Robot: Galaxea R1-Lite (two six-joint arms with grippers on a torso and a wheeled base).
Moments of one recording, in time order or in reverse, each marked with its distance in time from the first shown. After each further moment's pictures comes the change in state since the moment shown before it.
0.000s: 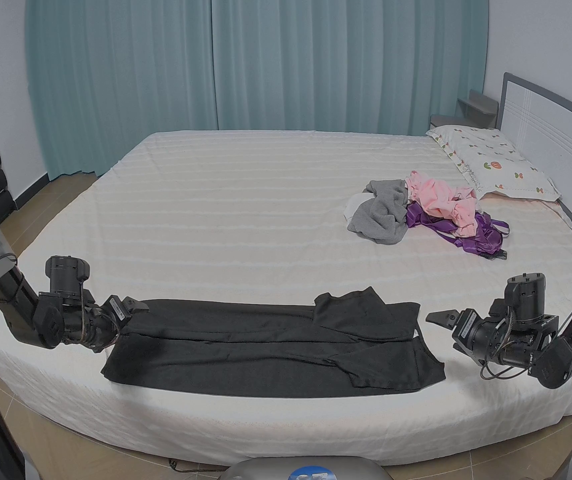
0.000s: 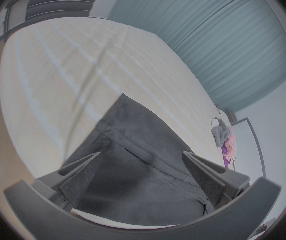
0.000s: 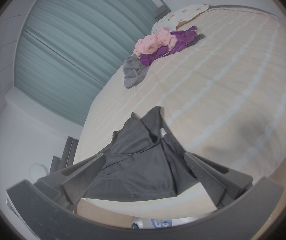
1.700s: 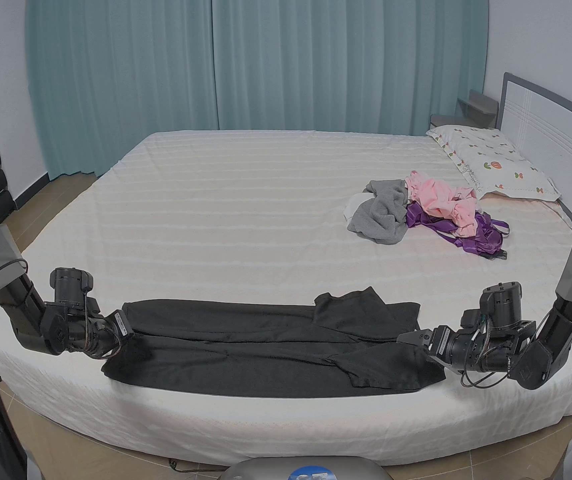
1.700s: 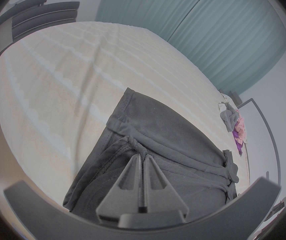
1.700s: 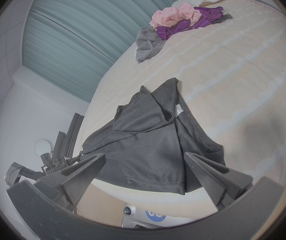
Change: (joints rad) left arm 0.024 0.083 0.004 -0.037 0.001 0.195; right arm 0.032 0.145 -0.066 -0.009 0.176 -0.120
